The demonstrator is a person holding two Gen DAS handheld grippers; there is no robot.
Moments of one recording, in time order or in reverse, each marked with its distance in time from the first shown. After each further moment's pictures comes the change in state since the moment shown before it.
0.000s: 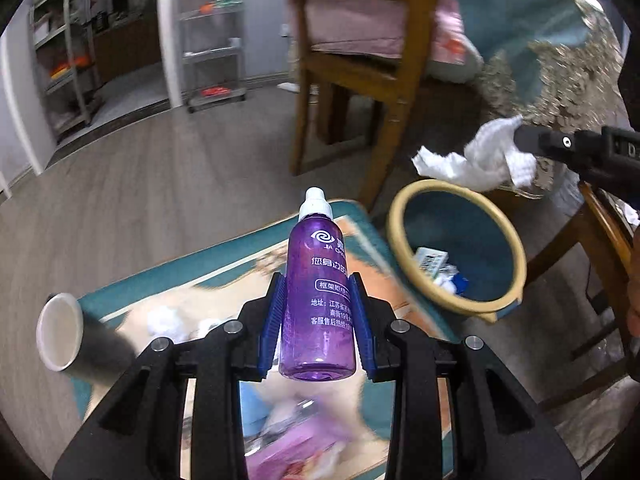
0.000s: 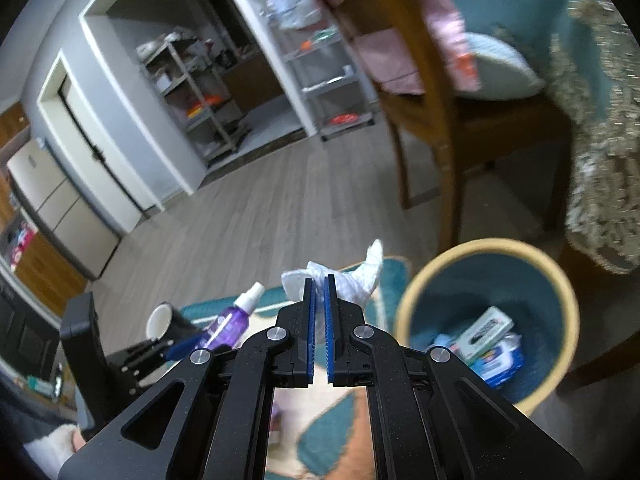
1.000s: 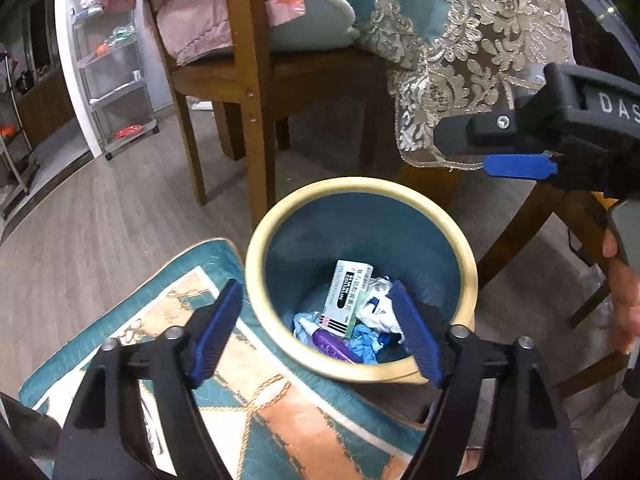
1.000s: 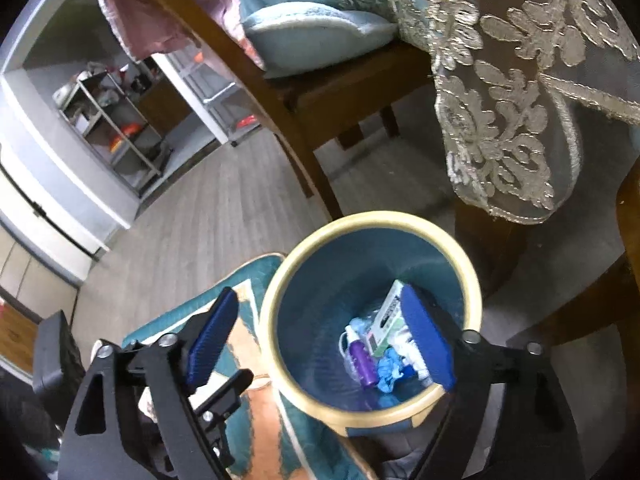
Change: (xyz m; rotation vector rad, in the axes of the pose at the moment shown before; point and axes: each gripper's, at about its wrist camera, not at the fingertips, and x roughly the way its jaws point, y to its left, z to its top) left arm 0.080 -0.142 0.022 0.228 -0.011 -0.119; right arm -0.008 -0.128 -0.015 0.224 0.033 -0.173
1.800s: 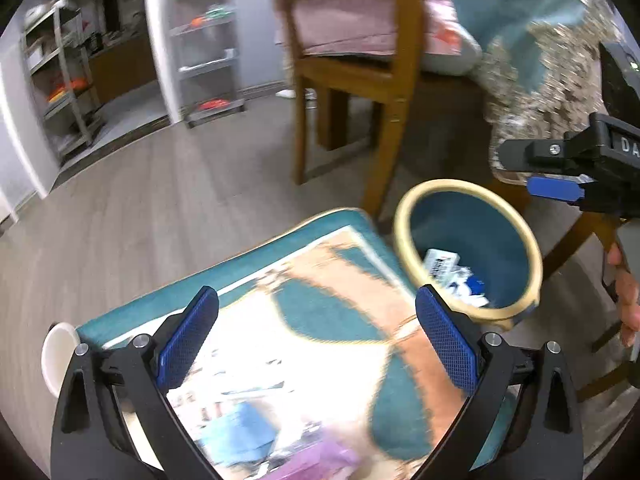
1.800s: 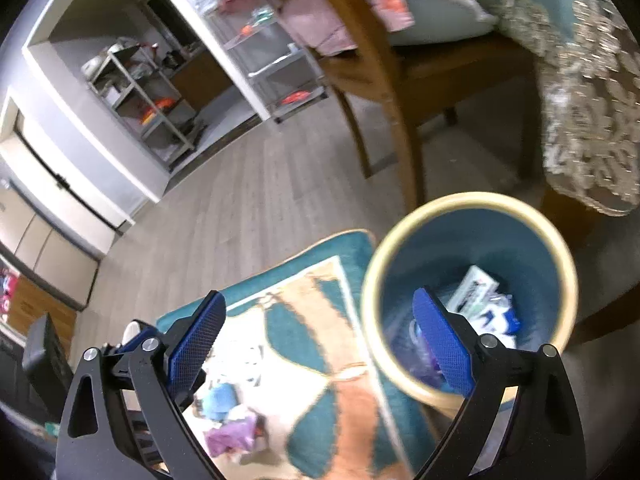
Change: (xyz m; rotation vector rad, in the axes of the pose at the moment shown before) left arm -0.090 0.133 -0.053 -0.185 0.004 0.188; right arm 0.034 0.113 -0.017 -0.074 0.066 0.094
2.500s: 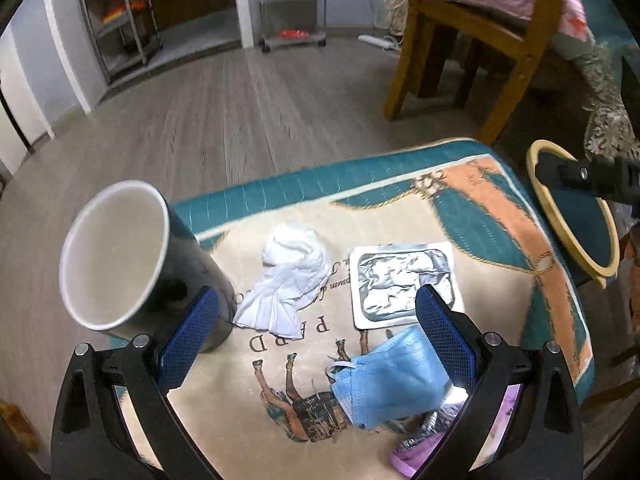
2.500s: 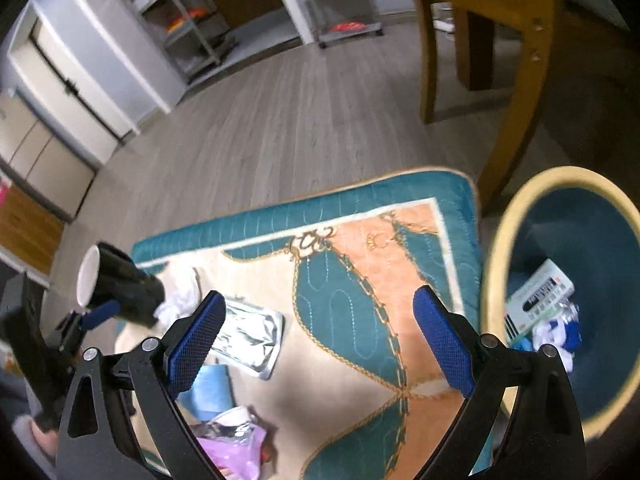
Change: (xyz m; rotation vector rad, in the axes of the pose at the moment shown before) left arm 0.042 0.132 -0.078 -0.188 0.188 0.121; right arm 0.137 0.069 -0.041 -0.232 0.224 0.000
